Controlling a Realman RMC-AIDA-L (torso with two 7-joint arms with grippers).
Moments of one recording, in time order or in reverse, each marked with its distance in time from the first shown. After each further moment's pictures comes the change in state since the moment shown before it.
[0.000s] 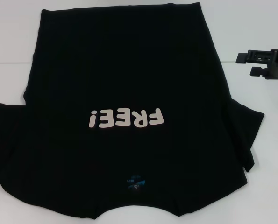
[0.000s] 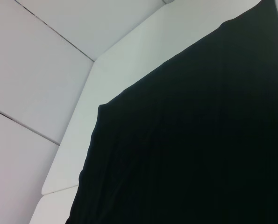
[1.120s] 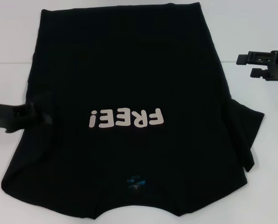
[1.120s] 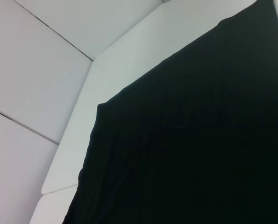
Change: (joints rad) left arm -0.150 -0.088 0.112 0.065 0.005 0.138 0.000; right arm -0.004 0.000 0.000 0.002 0.000 -0.001 0.002
